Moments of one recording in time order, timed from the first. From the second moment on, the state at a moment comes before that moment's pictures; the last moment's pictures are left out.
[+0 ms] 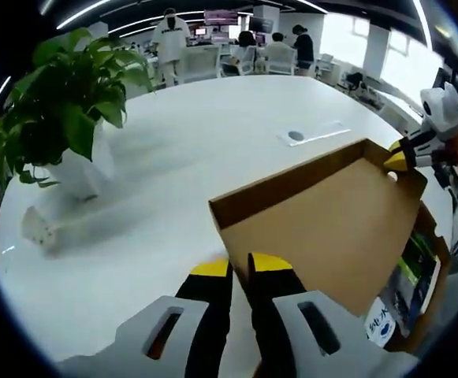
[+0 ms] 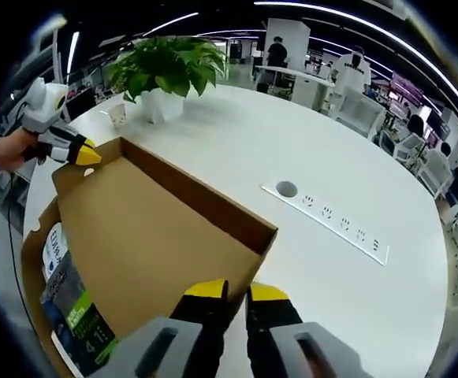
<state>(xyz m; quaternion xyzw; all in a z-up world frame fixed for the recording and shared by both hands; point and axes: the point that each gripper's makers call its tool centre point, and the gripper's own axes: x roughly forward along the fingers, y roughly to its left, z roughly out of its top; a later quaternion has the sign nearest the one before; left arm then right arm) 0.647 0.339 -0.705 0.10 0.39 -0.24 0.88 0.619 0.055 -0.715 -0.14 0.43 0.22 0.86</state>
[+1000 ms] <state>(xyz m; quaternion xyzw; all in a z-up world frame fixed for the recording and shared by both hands) 0.648 0.339 -0.717 0.10 0.41 -0.23 0.88 0.621 0.053 -0.736 -0.13 0.45 0.21 0.86</state>
